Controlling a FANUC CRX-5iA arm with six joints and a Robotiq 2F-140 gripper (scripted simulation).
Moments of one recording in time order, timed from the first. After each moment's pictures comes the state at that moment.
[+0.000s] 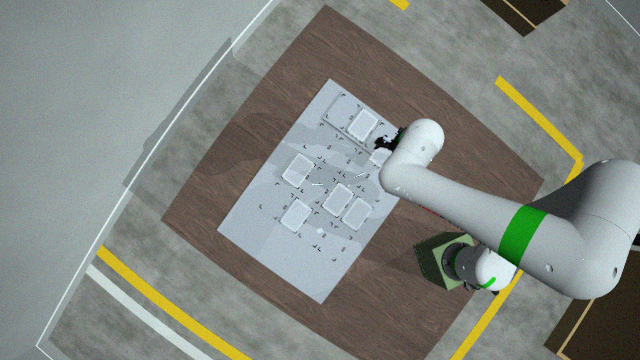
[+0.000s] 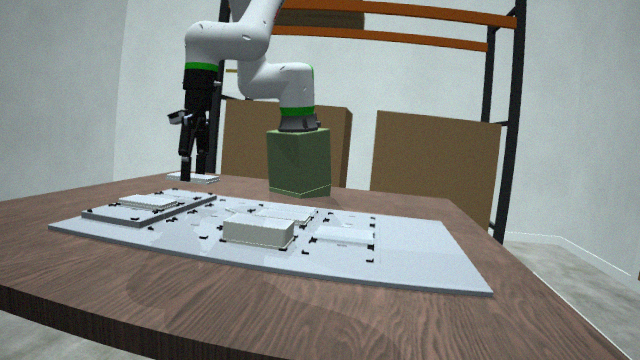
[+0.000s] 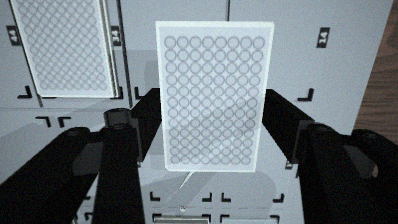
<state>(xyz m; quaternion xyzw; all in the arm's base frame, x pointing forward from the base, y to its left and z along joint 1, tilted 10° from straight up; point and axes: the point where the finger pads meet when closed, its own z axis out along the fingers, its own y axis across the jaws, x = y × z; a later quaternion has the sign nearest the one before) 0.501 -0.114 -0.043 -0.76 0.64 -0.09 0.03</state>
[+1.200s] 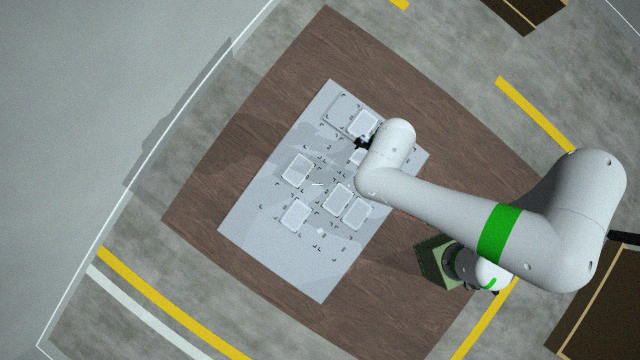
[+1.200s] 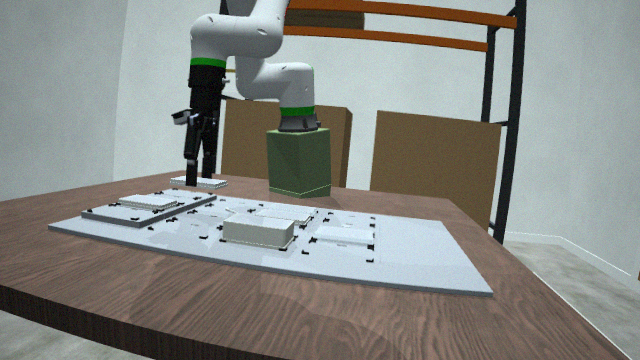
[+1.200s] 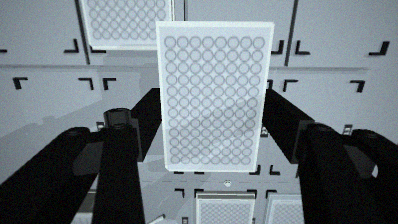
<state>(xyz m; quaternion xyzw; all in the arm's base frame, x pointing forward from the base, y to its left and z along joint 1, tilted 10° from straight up) 0.557 -0.053 -0.038 -0.76 0.64 -0.09 0.03</state>
